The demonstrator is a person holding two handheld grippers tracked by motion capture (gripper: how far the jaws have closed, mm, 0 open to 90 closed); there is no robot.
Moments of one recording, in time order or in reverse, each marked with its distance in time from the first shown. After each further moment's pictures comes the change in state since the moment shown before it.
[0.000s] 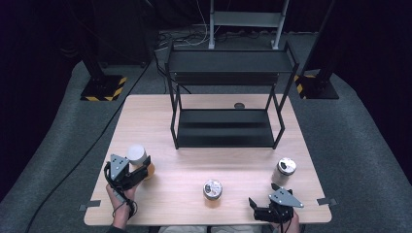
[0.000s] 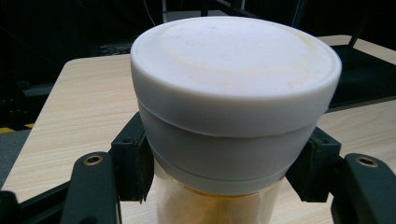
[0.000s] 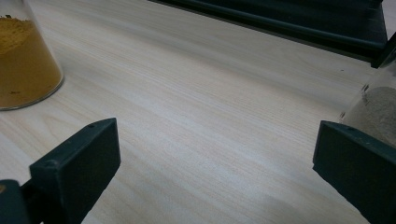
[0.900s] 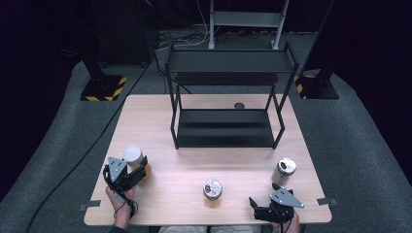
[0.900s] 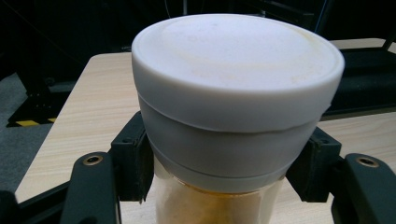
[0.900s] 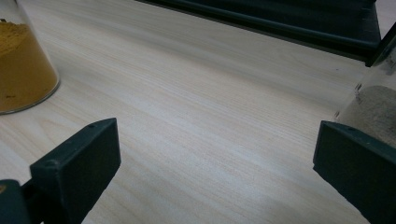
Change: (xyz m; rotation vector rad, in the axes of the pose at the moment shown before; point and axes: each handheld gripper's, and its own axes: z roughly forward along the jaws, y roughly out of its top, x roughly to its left) left arm -0.005 -0.017 0.004 -0.021 0.084 -0.022; right arm 0.001 -0.001 0.000 -0.004 -0.011 0.013
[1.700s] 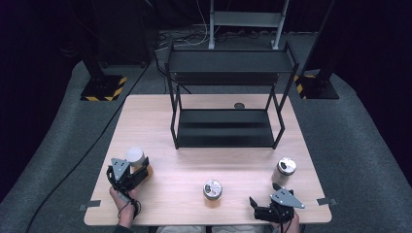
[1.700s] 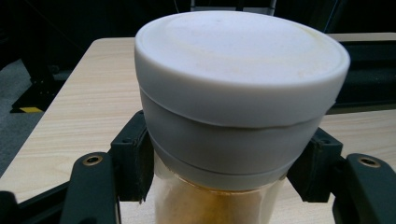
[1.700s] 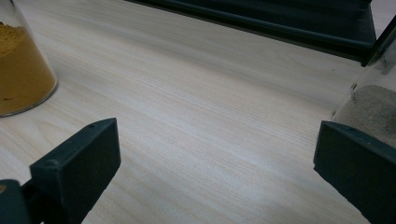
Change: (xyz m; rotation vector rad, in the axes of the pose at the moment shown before) left arm -0.005 -0.013 0.014 0.023 0.033 -0.027; right arm 0.002 -0.001 -0.001 -0.007 -0.011 0.008
